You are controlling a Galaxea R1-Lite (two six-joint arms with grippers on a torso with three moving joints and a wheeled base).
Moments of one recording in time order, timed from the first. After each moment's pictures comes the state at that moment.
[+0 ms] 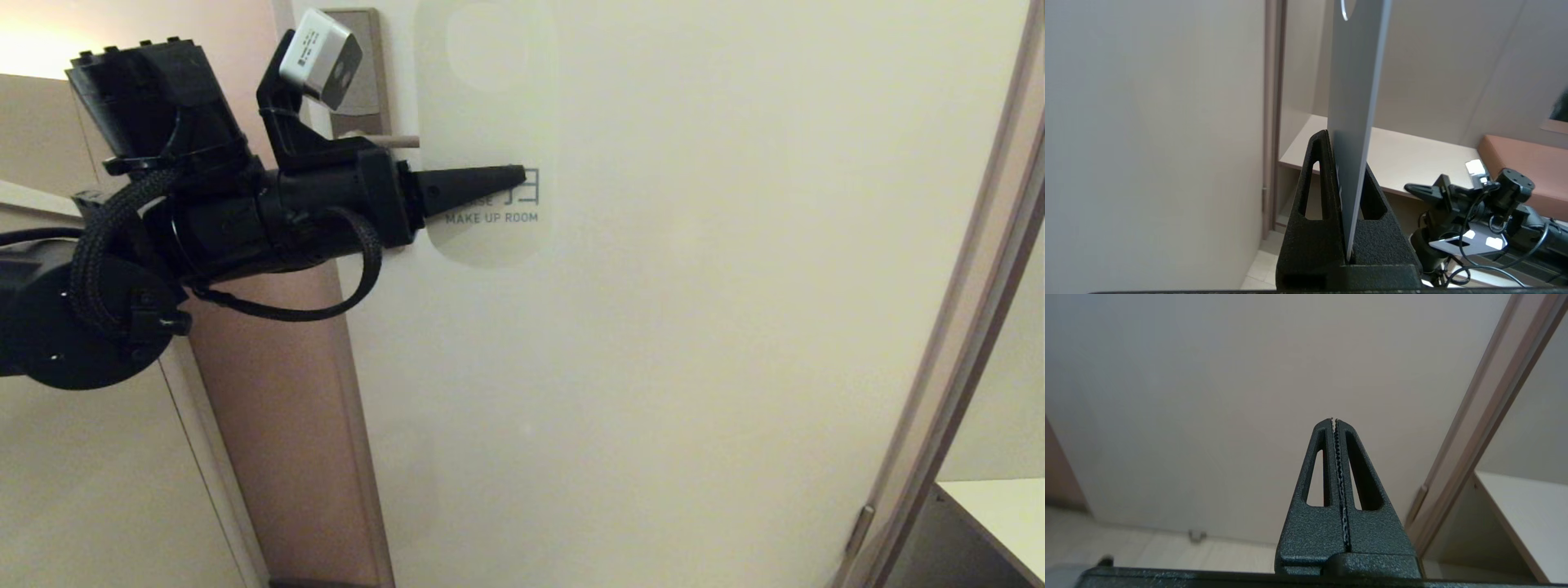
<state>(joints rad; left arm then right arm) -0.45 1.69 -1.15 -0.67 -0.86 -0.40 -0.01 0.02 -0.03 0.08 0.03 -0.08</state>
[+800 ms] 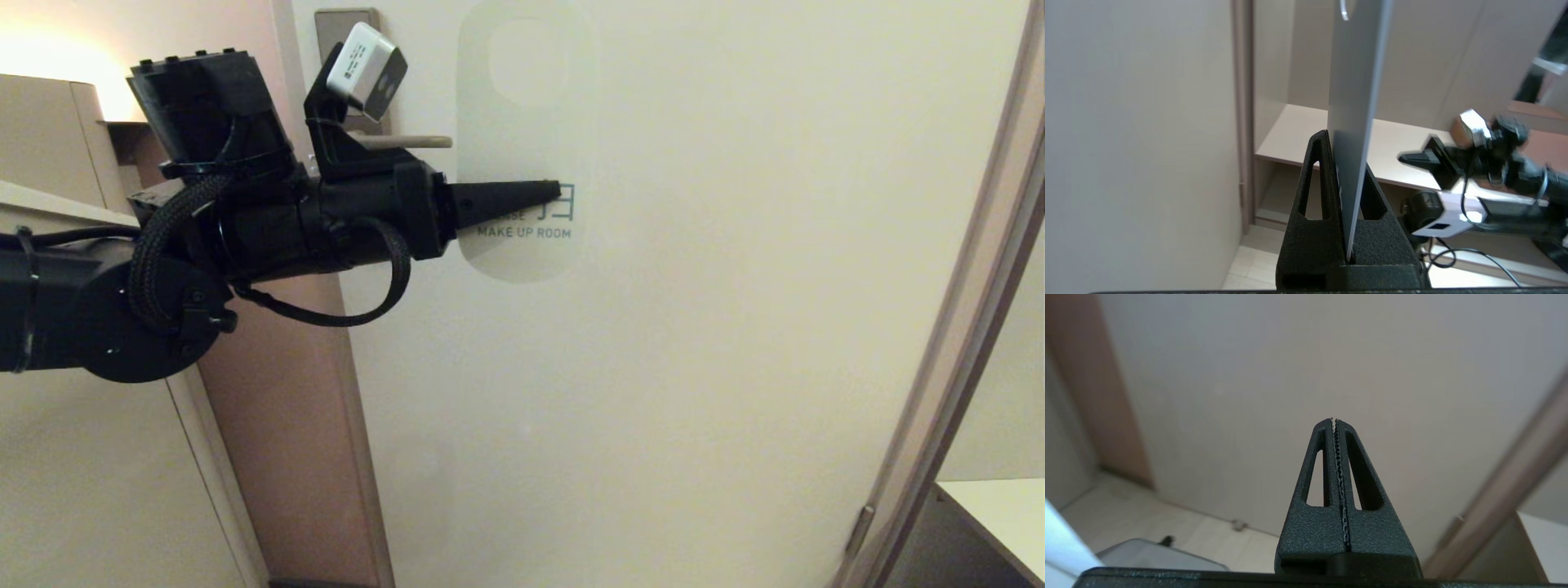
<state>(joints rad) -0.50 1.74 -1.19 -0.67 -0.92 -0.40 0.00 0.33 -0.30 0.10 0.22 -0.06</state>
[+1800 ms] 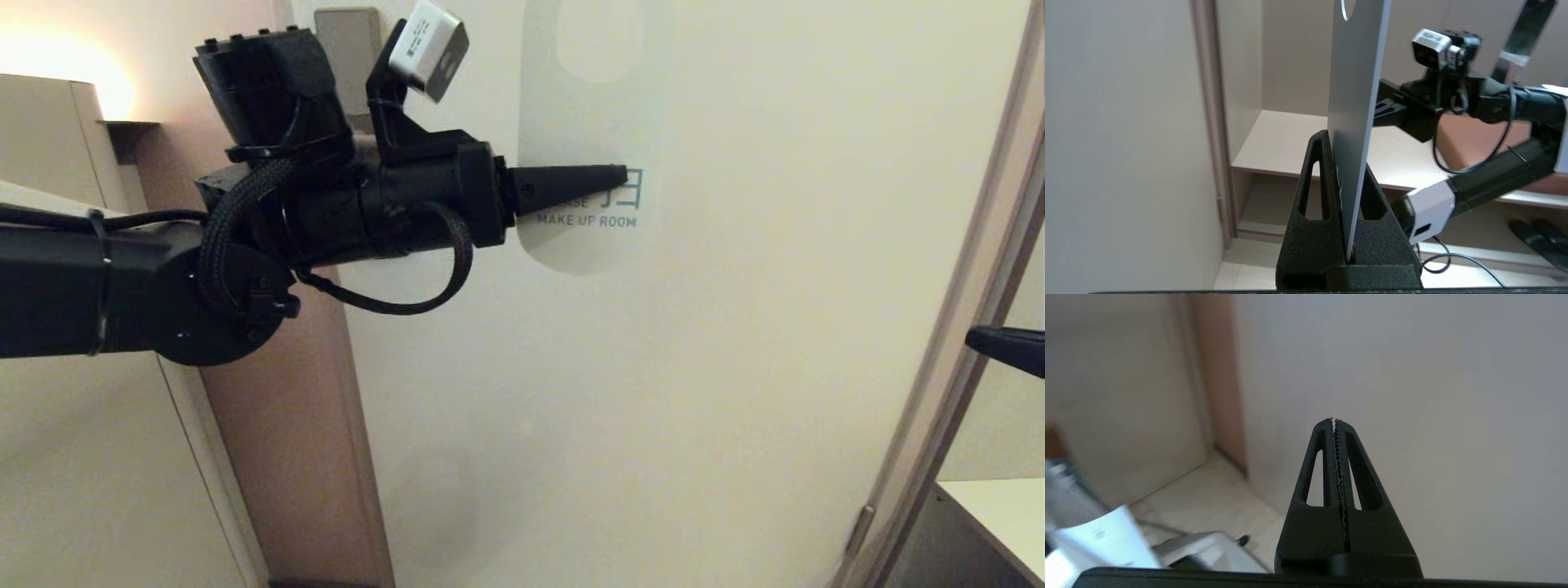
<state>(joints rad) -0.59 1.81 -1.32 -0.67 -0.92 -0.42 0.00 0.97 -0.78 0.05 0.63 -0.07</state>
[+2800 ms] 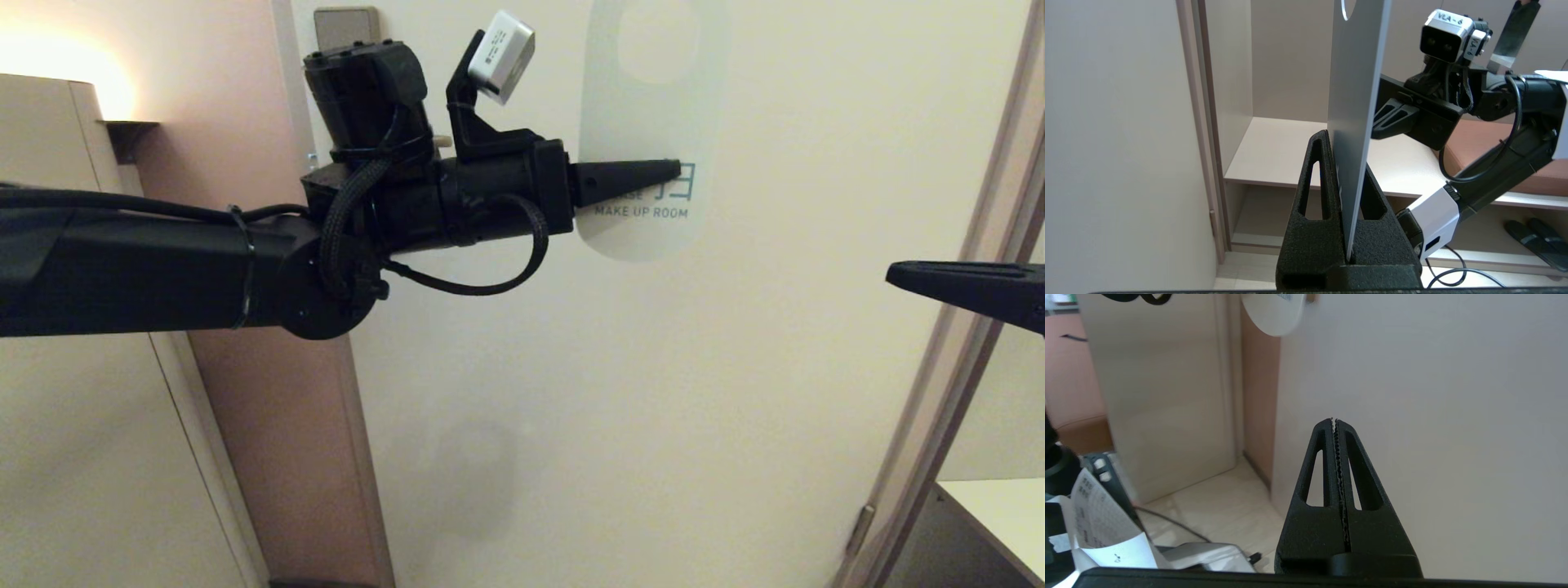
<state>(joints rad) -0.64 1.97 -1.51 -0.68 -0.91 -0.46 0.13 1.15 -0.90 -0.06 0.69 -0.07</state>
